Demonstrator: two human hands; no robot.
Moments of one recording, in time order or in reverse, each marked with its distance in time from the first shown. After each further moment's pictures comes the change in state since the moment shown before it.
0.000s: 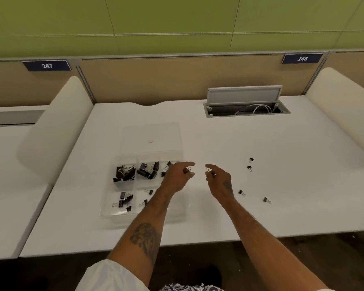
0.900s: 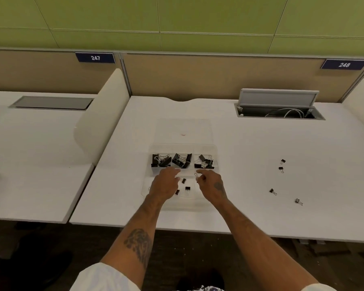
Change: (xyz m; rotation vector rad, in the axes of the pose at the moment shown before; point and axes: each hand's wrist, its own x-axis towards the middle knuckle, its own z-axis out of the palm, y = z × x) left_hand -0.095 -0.103 -0.093 0.351 0.073 -0.149; right_hand -0.067 -0.058 0.115 -0.268 -0.228 -0.118
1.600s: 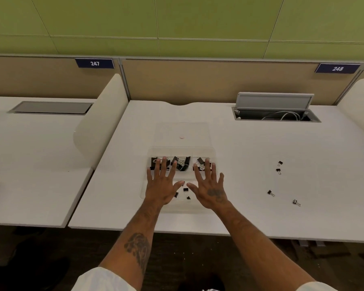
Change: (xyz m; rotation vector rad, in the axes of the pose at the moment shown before) left_hand -0.006 -0.012 0.002 0.488 0.082 0.058; right_hand -0.009 0.003 0.000 -0.728 -0.124 -0.206
